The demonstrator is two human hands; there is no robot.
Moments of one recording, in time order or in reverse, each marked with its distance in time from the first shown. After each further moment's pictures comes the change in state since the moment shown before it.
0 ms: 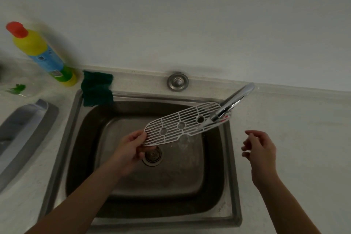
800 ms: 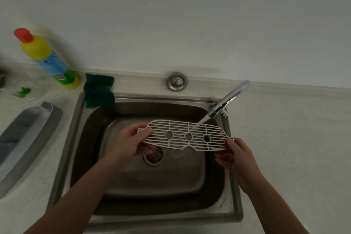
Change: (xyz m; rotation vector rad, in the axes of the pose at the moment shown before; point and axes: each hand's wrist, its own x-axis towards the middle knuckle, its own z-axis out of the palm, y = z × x) left_hand -0.019 0.021 -0.002 0.312 -0.129 0.241; right_hand -0.034 0.008 0.023 0.230 -0.282 0.350
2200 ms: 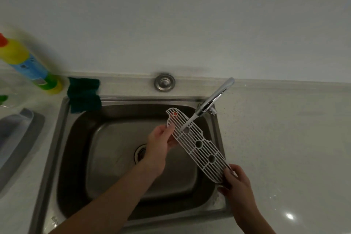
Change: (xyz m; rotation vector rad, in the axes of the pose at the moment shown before) left_hand 0.028 -0.039 0.107 -0.311 -0.010 -0.092; right_hand -0.041 0.073 -0.037 0.007 0.168 0.026
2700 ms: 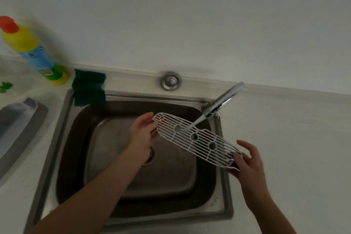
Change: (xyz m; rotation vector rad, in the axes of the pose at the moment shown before) left_hand 0.017 0.034 -0.040 -0.139 0.241 0.050; right_hand -0.005 -0.069 0.010 -0.163 -0.016 -0.303
